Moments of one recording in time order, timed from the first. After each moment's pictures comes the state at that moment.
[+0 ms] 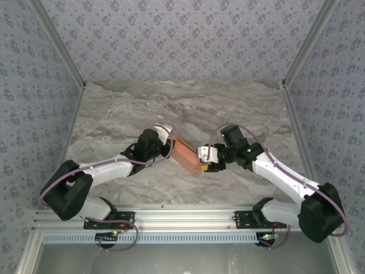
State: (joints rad) left arm -0.70 1.40 0.61 0.30 0.03 -0.18; right arm 0.57 1.15 0.75 -0.49 -0.50 -0.96
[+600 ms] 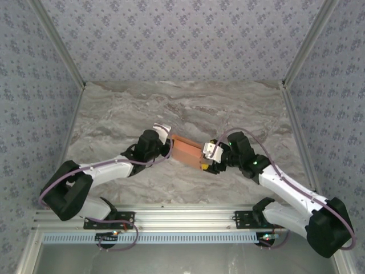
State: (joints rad) left arm -0.72 1.40 0.60 0.30 -0.03 -0.20; right arm 0.58 1.01 0.57 -0.22 -0.35 -0.68
